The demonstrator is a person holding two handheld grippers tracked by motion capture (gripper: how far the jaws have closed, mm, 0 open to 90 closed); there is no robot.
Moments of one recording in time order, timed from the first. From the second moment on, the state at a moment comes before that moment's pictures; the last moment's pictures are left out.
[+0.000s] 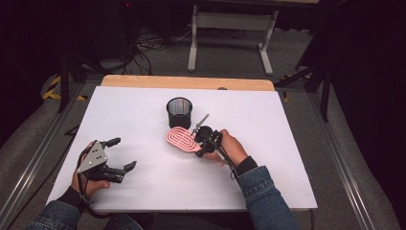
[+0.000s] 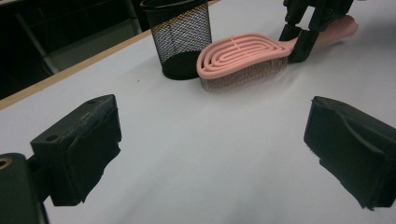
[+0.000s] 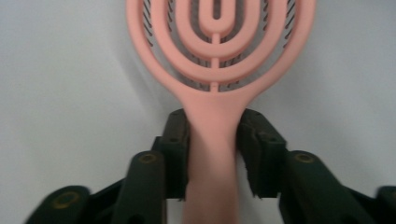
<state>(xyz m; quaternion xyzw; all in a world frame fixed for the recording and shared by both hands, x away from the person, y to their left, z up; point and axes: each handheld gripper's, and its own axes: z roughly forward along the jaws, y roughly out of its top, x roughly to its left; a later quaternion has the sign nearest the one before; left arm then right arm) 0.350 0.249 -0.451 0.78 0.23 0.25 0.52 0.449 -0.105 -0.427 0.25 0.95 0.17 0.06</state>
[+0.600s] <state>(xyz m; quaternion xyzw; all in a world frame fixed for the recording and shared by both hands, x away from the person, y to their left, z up) 0.350 0.247 -0.451 0.79 0.23 0.26 0.51 0.436 -0.116 -0.430 0.24 0.94 0.23 0.09</state>
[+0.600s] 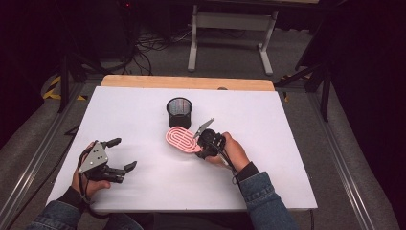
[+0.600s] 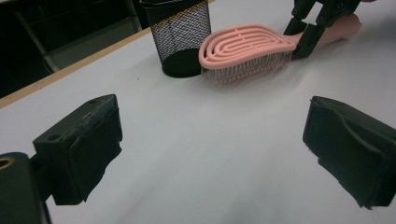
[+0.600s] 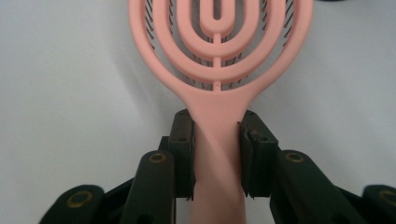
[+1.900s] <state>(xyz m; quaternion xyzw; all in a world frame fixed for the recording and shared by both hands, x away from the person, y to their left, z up) 0.350 0.247 -0.450 0.79 0.22 0.26 0.51 0.395 -0.154 -0.388 0.25 0.82 0.46 0.21</state>
